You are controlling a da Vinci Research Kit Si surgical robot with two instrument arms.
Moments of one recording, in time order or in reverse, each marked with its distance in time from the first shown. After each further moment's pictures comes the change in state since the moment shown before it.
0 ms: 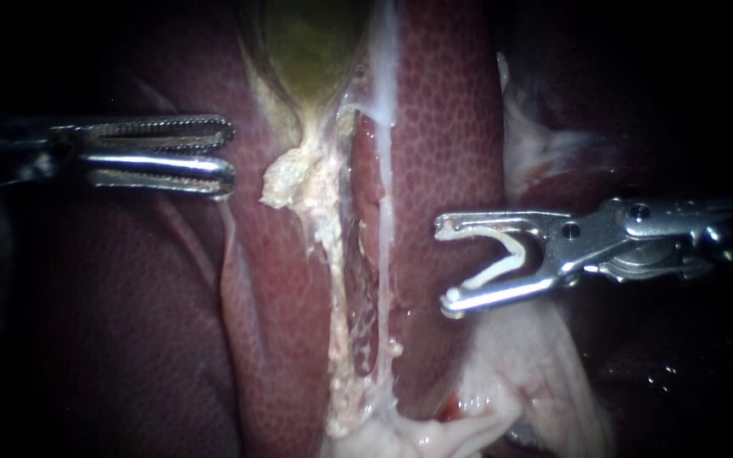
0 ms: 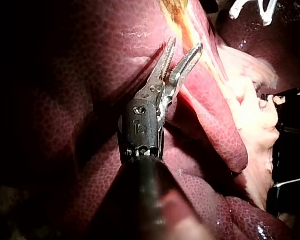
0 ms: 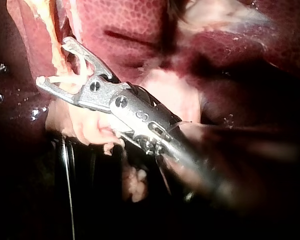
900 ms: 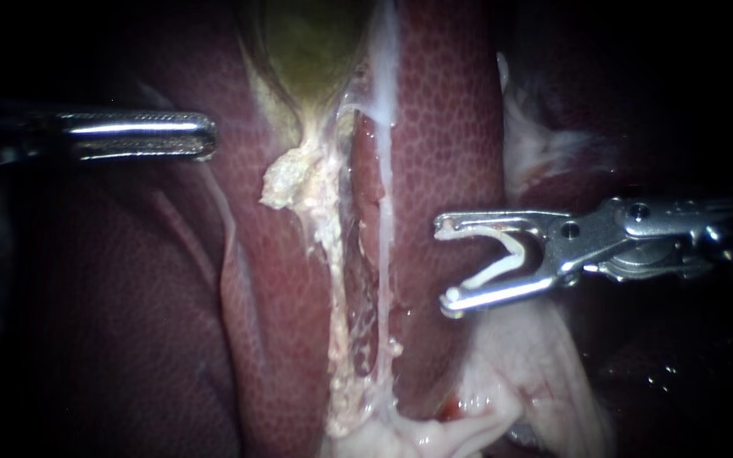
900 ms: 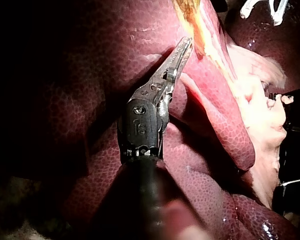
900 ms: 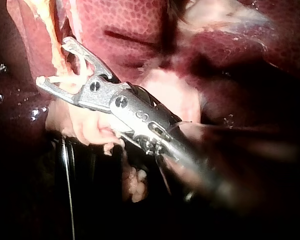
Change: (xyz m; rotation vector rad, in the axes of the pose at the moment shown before) right arm 0.000 0.000 0.000 0.000 0.000 0.000; left arm -0.002 0.002 -0.003 -0.015 0.013 -0.013
